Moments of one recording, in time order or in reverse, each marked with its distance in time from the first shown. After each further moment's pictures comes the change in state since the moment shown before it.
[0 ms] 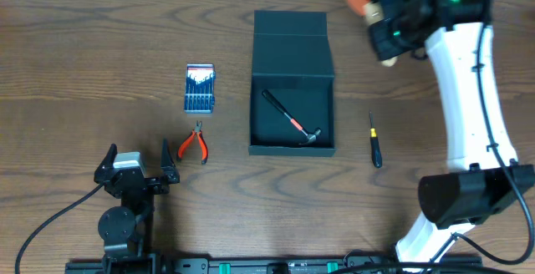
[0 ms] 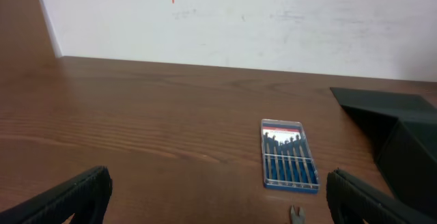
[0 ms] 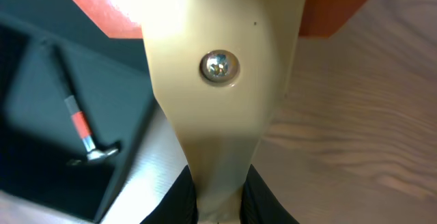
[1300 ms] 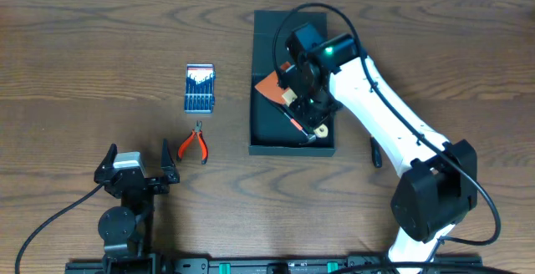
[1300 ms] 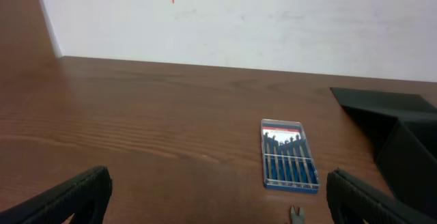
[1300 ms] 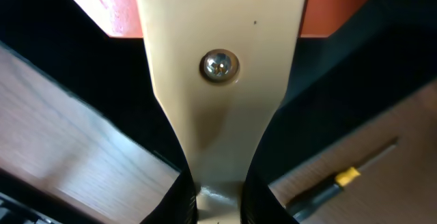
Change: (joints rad) left arm 0.000 0.000 0.000 0.000 0.000 0.000; right arm 0.367 0.005 -0.429 0.058 -0.048 0.058
